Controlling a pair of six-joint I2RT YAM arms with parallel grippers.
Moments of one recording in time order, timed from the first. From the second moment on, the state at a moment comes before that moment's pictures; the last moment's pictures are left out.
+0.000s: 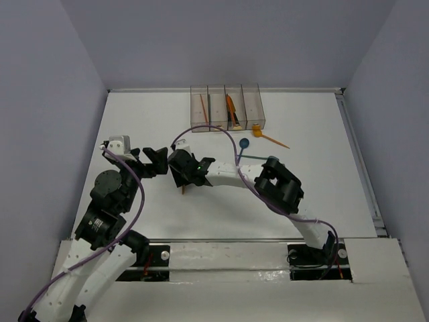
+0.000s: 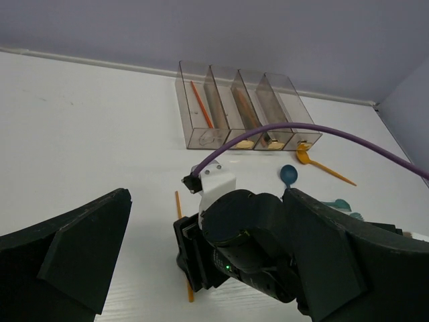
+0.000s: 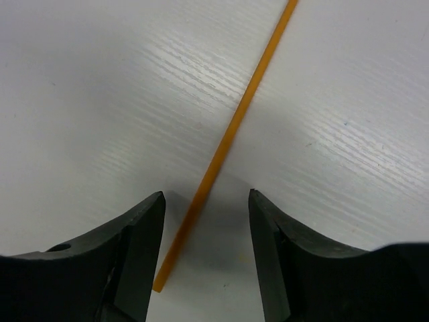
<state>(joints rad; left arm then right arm) -0.49 0.47 0.74 -0.30 -0.30 -0.31 1.07 2.26 1.73 -0.32 0.34 0.51</state>
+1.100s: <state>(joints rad) -0.49 0.43 0.74 -0.30 -0.28 -0.31 0.77 2.05 1.68 -0.21 0.16 0.44</state>
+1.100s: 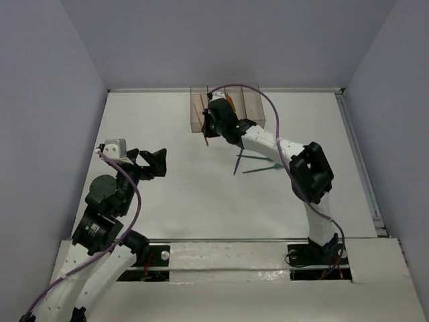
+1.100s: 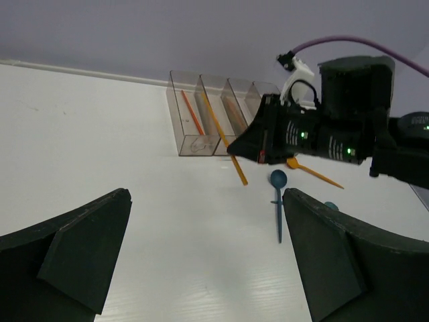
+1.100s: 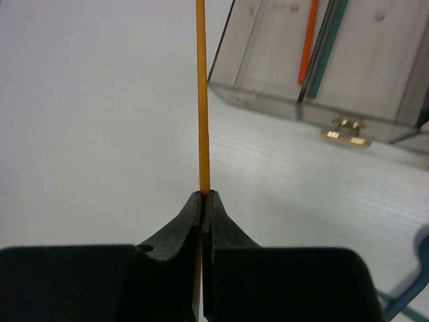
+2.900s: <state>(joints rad) -0.49 0.44 0.74 -0.30 -0.25 -0.31 0.41 1.50 1.00 -0.06 0.18 0.47</state>
